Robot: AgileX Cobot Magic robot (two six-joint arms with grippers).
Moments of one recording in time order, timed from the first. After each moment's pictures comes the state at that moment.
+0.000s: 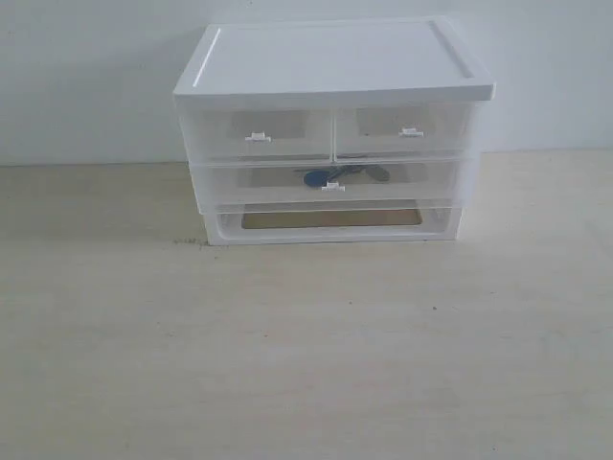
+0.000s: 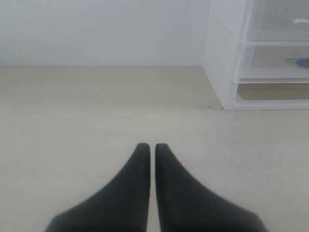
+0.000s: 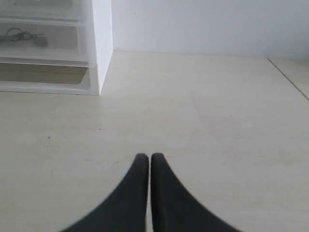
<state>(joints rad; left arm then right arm) 0.03 0.00 0.00 -0.08 0.31 0.05 0.01 0.00 0.00 -0.05 0.33 0.00</state>
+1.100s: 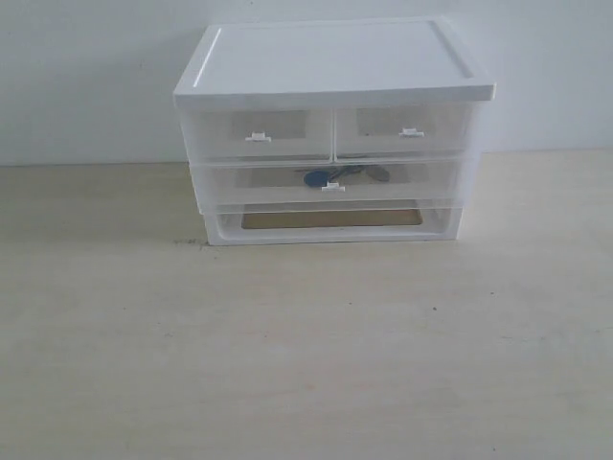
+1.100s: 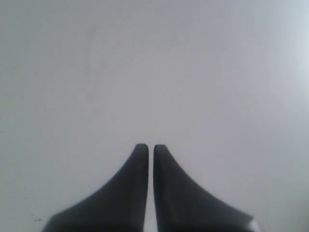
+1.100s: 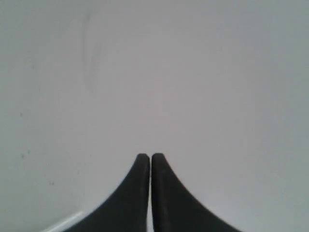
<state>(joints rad) 0.03 0.38 -0.23 0.69 -0.82 -0.62 0.01 0.45 -0.30 -0.36 -0.61 0.54</state>
